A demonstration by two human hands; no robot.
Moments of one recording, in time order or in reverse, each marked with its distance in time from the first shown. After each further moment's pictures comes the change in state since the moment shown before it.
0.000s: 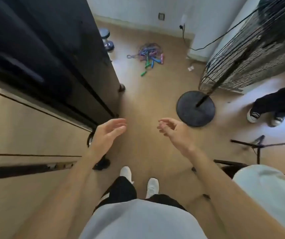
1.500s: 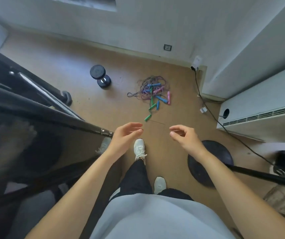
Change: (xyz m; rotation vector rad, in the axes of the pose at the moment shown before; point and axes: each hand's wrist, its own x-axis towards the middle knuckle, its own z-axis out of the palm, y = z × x) left_hand 0.673 0.129 -0.107 -0.071 -0.136 -0.176; right_hand 0.626 -0.206 -0.040 -0.262 -0.002 0.165
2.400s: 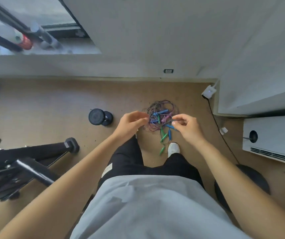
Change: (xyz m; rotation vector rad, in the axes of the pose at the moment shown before) left_hand 0.485 0.198 -0.082 0.225 -0.202 -0.074; right_hand 0.437 -0.160 -0.083 0.198 0.155 0.082
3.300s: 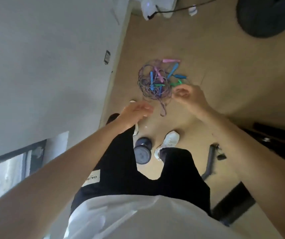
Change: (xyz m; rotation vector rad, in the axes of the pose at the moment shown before) left_hand 0.259 -0.045 -0.121 0.863 -1.052 0.033; right_hand 0.083 0.005 0.272 0.575 0.931 0.493
